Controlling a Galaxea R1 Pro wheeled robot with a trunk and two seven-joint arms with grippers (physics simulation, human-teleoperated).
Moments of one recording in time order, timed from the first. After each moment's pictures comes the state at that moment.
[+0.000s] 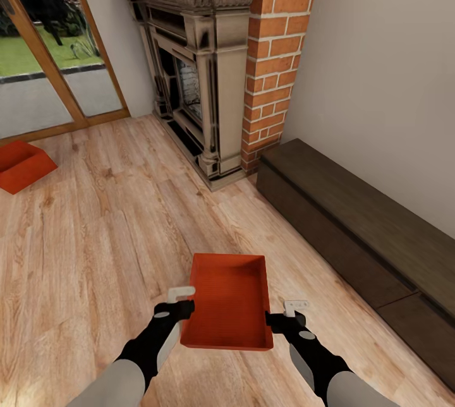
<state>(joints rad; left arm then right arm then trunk) -0.62 -0.16 0.02 -0.46 0.00 0.15 0.21 -0.61 0.07 0.10 -0.33 -0.08 -0.06 -0.07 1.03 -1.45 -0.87</state>
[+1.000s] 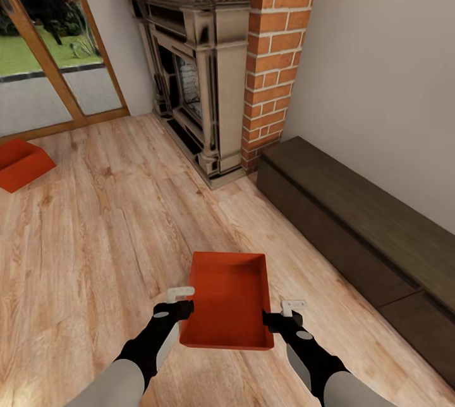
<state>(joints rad) -0.62 -0.15 0.02 -0.47 0.00 0.15 0.21 -0.61 0.09 0.10 -0.33 -0.08 -0.07 -0.07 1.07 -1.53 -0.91</state>
